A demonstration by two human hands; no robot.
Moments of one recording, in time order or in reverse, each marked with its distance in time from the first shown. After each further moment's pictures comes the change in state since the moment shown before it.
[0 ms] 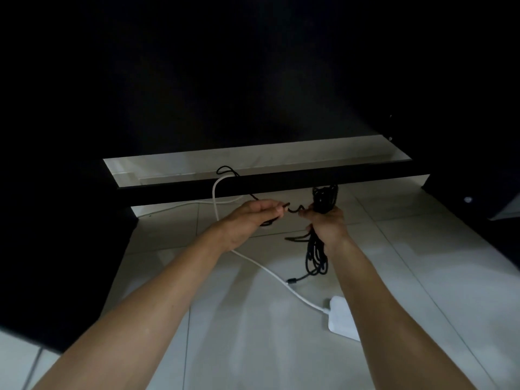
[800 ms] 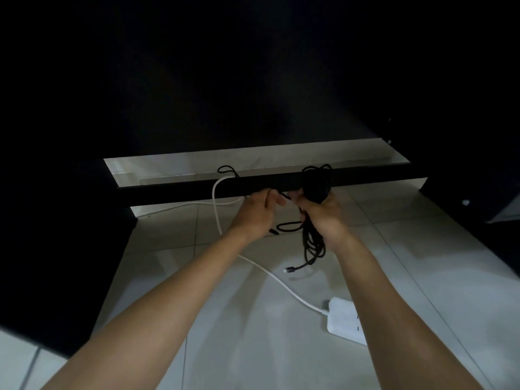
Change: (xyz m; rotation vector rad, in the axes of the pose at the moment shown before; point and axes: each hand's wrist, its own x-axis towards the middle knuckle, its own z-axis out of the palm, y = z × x) left_hand 0.012 0.011 0.020 0.366 0.396 0.165; right_hand -0.010 -0.024 0.005 0.020 -0.193 -0.266
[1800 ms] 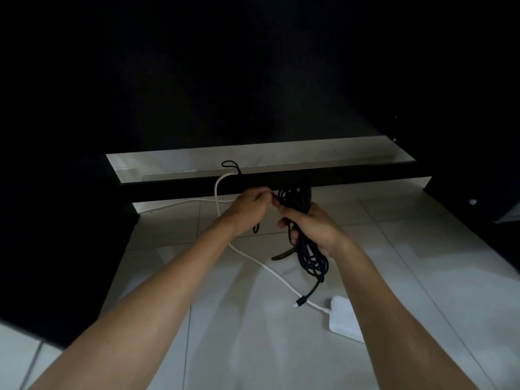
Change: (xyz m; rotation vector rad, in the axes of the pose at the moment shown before) left_hand 0.008 -0.010 -0.024 -0.017 -0.166 -0.067; right_hand -0.019 0.000 0.014 -0.126 -0.311 0.157
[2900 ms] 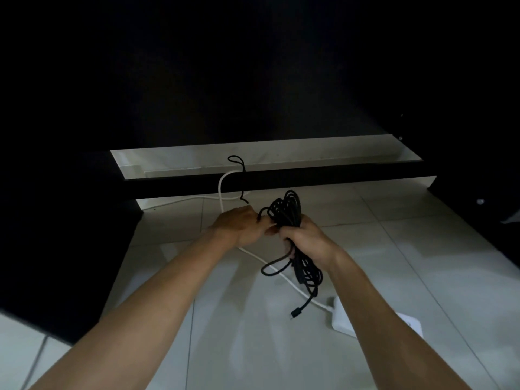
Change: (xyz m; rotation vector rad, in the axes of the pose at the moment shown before) left_hand -0.018 -0.016 -0.006 0.753 -0.225 -0.195; right_hand -0.008 0.019 0.021 -0.072 -0.088 0.041
